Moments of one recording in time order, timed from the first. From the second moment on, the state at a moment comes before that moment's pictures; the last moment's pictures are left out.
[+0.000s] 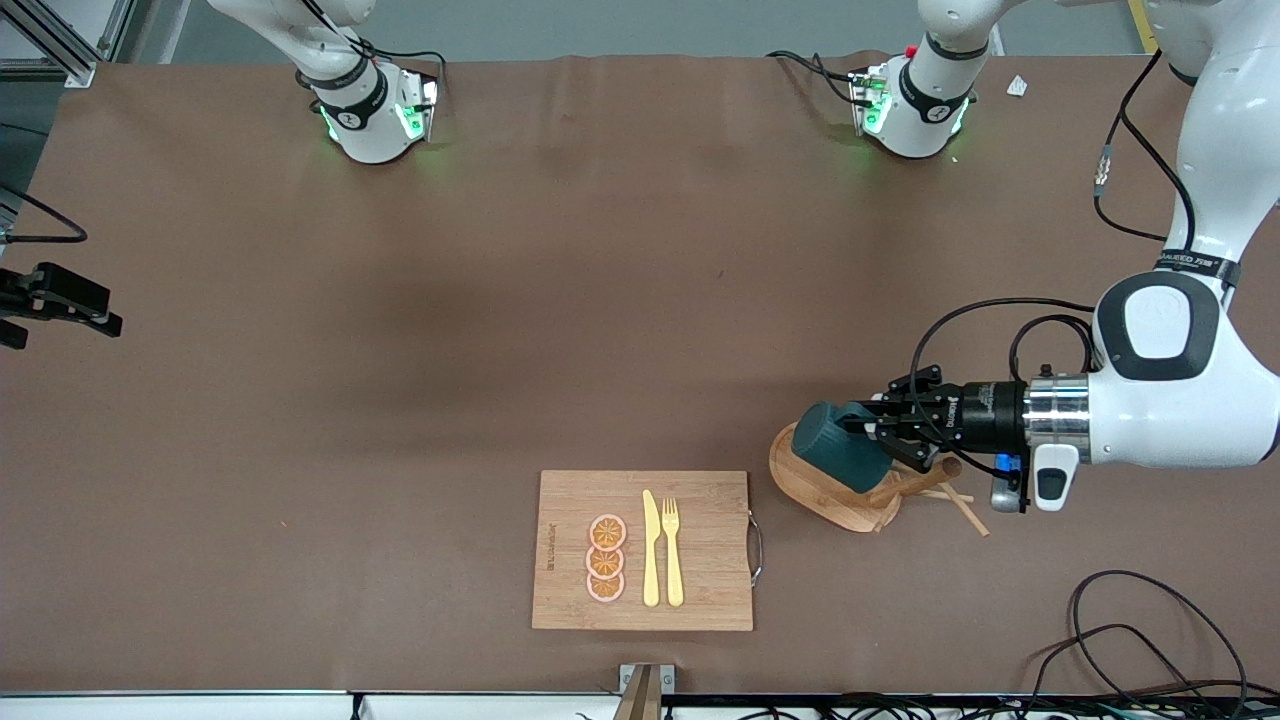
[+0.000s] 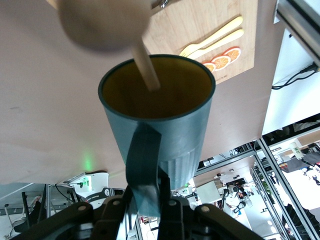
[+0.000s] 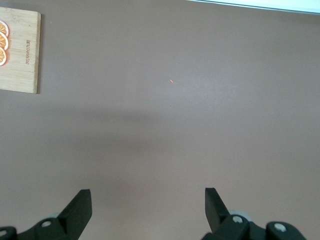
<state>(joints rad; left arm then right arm) 0.63 0.85 -1.07 -1.41 -0.29 1.95 -1.13 -0.11 0.21 0.06 -1.29 0.01 1.52 -0.18</state>
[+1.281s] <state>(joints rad) 0.68 0.90 -1.01 -1.41 -0.39 1.94 -0.96 -0.11 0.21 0.06 -1.29 0.01 1.52 -0.18</state>
